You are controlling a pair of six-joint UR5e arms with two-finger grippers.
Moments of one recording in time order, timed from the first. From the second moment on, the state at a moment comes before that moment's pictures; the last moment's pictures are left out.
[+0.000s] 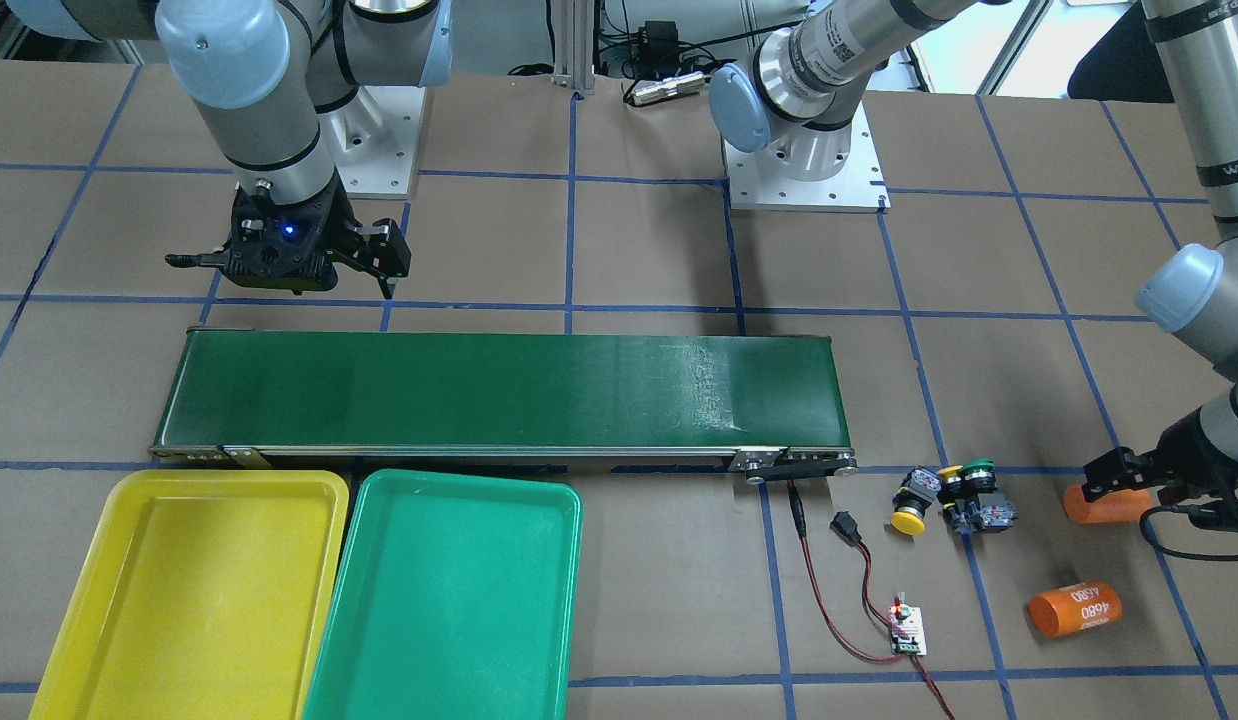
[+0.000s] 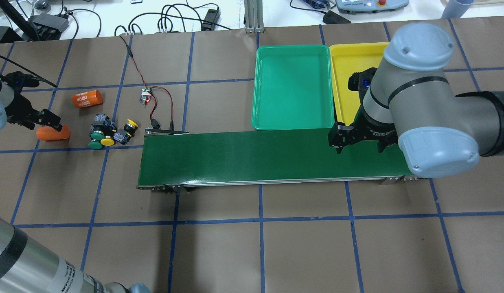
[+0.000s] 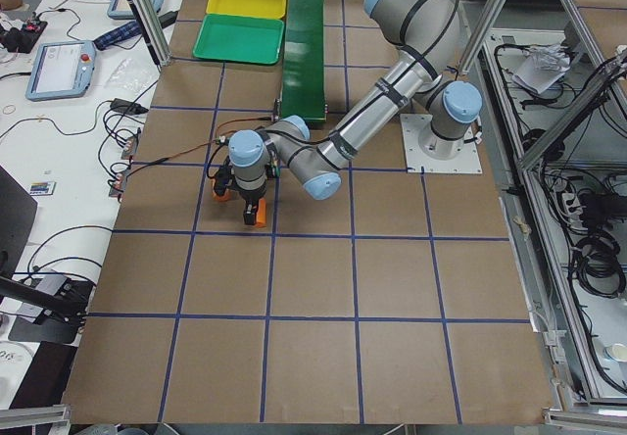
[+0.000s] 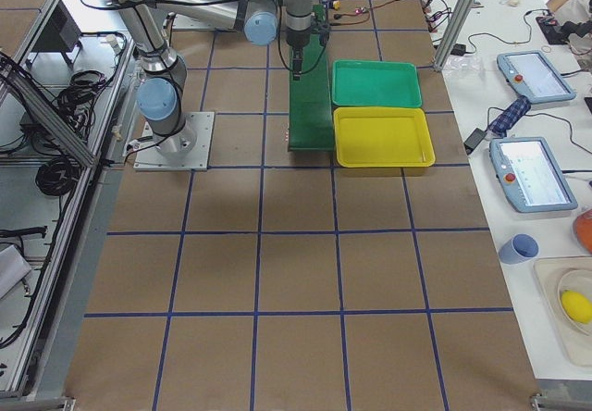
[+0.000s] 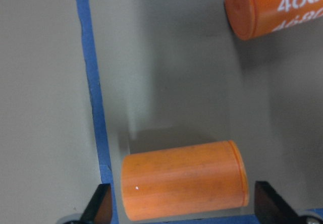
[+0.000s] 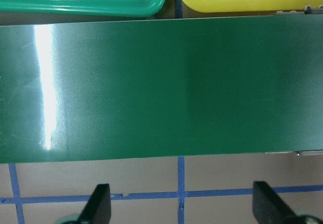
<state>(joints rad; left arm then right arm) -0.93 -2.13 -1.62 -0.92 1.56 0.74 1.60 -1.64 1.98 -1.89 -1.58 0.06</state>
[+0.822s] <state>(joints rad) -0.93 -2.16 -1.61 -0.91 1.56 0.73 1.60 -1.65 2.03 -1.95 -1.58 0.06</state>
